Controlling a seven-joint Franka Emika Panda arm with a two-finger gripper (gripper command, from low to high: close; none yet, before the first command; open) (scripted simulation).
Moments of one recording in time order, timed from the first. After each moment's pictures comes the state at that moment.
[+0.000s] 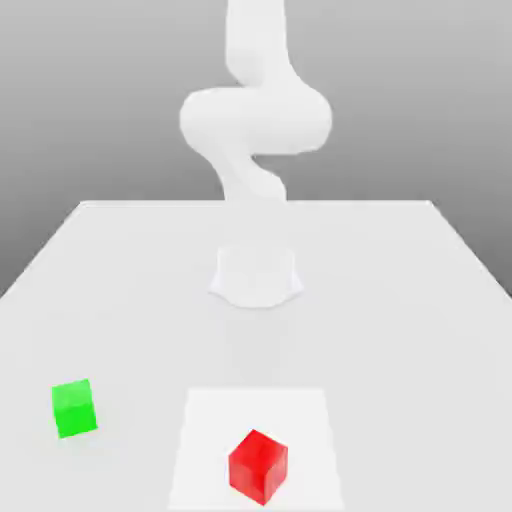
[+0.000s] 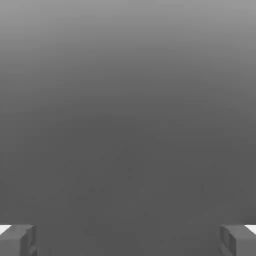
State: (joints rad) arm -0.03 -0.71 0.03 -2.32 -0.02 2.34 0.87
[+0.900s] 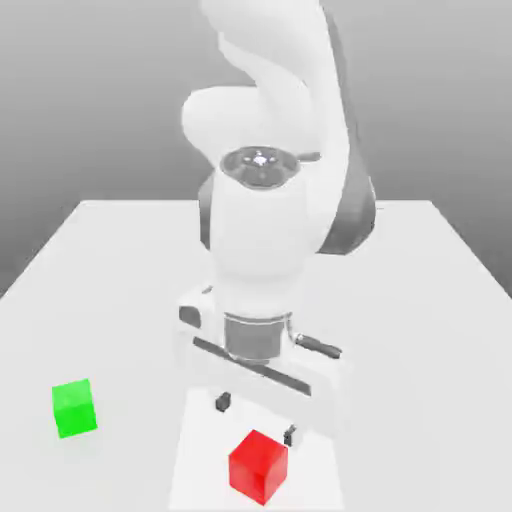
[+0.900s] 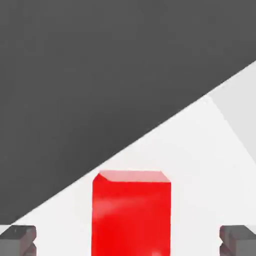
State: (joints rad) arm -0.15 0.26 0.14 -2.51 -0.10 2.78 1.47
